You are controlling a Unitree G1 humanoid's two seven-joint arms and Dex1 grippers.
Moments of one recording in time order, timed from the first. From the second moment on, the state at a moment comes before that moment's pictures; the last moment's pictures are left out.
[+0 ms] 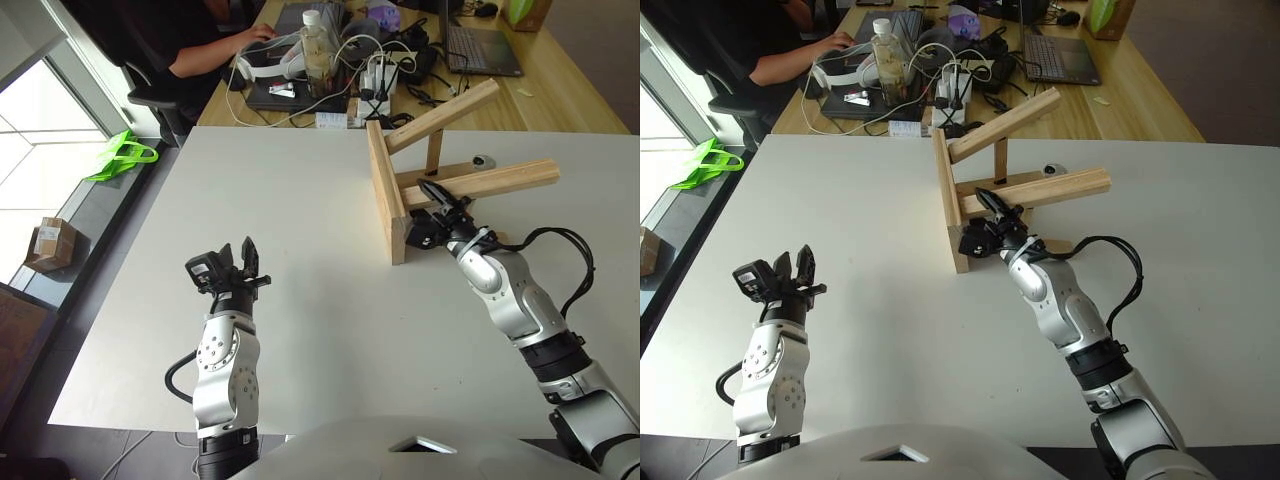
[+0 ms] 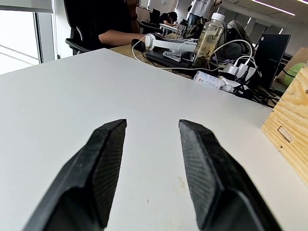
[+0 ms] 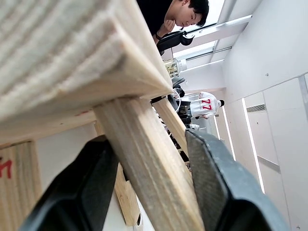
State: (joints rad) left arm 0.26 -0.01 0.18 -0.30 -0.29 0.16 0.00; right arm -0.25 -0.42 0.39 -0.03 -0.75 -0.01 0.21
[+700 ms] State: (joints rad) left arm 0.24 -0.01 0.19 -0.30 -0.29 0.16 0.00; right arm -0.27 -0.09 0.09 -0.20 -0.20 0.21 0.27
